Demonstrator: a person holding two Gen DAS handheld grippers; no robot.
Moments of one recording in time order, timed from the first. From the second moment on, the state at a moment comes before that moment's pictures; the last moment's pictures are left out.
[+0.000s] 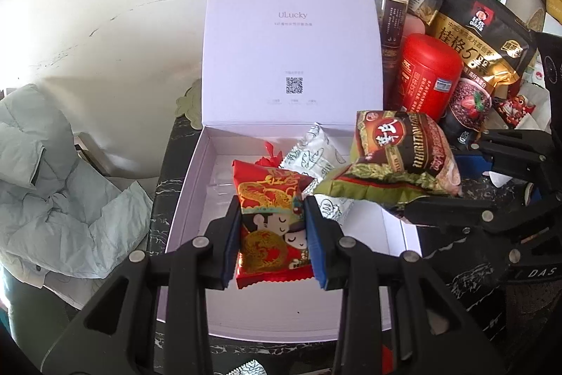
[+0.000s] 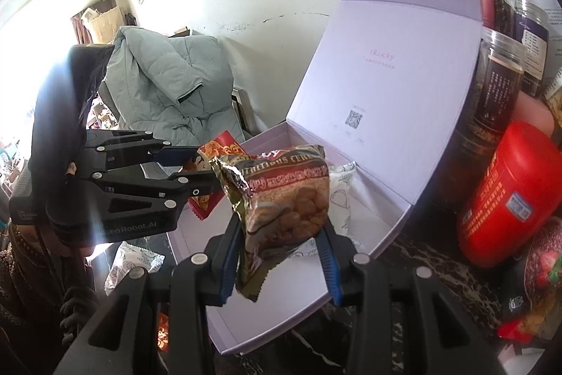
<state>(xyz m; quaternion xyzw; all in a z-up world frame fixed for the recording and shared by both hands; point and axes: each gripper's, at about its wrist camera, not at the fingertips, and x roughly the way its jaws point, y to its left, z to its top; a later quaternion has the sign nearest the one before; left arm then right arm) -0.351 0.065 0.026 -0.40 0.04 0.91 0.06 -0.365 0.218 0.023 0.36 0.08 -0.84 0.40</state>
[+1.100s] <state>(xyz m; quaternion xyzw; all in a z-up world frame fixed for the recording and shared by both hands) -0.406 0.050 -0.037 -0.47 0.04 0.88 0.02 -0.433 0.186 -0.019 0.40 0.06 -0.84 0.37</state>
